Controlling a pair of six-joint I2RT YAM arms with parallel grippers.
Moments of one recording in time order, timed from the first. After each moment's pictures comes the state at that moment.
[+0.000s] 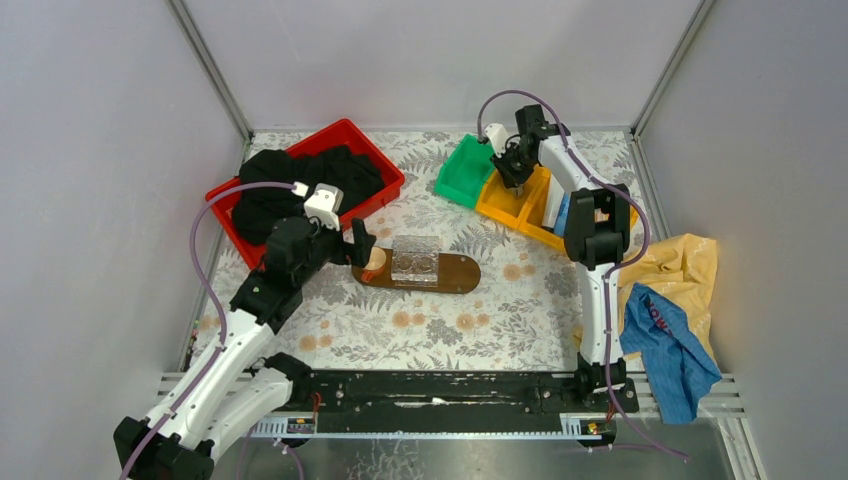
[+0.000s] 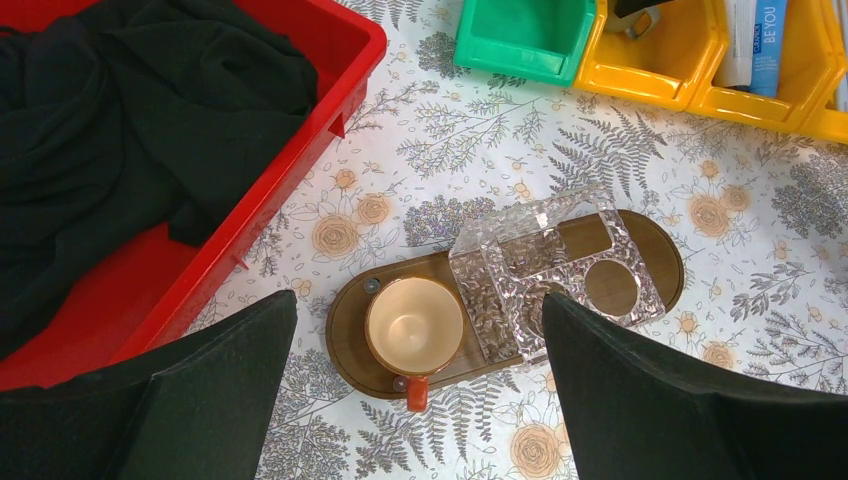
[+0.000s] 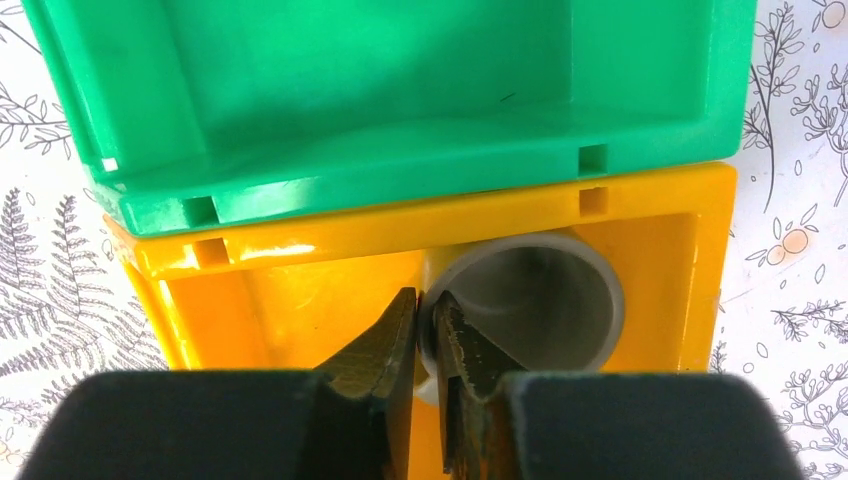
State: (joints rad) left arm -0.41 0.79 0.70 -0.24 0.02 -0.12; right arm 0.20 2.35 2.07 -0.85 -0.28 -0.69
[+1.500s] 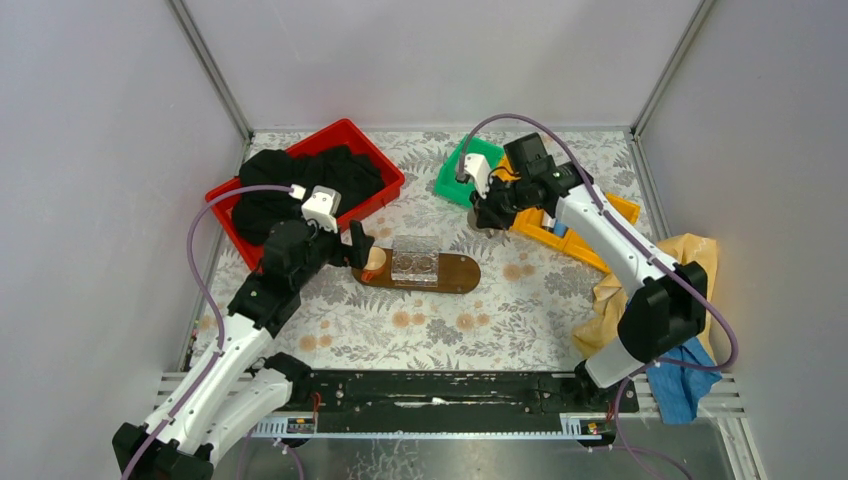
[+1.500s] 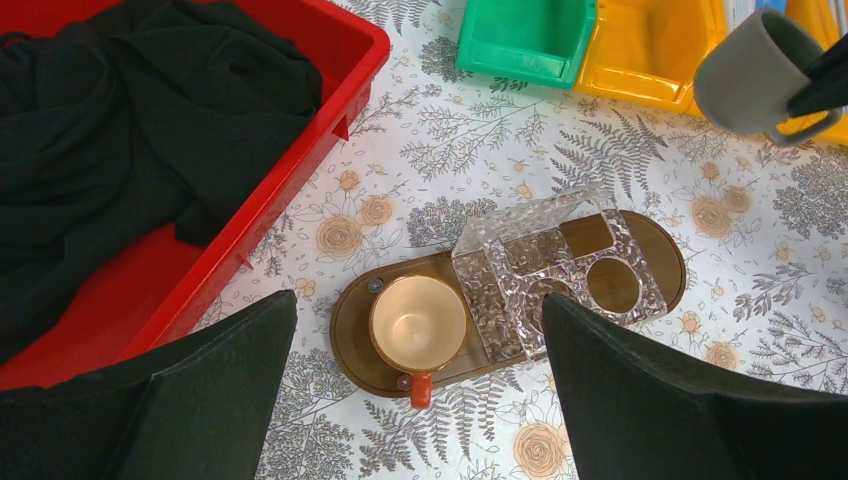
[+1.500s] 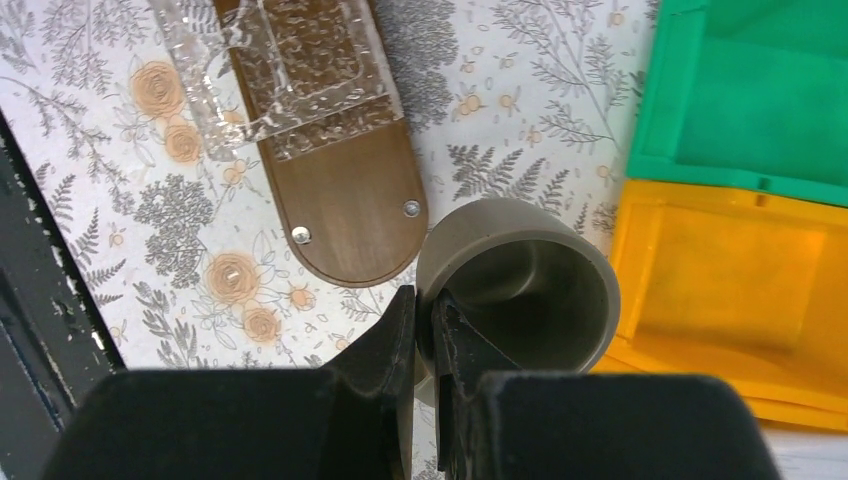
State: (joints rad) left arm -0.41 0.76 0.69 -0.24 0.02 -0.12; right arm 0.45 1.58 1.45 -0.83 -0.48 -0.61
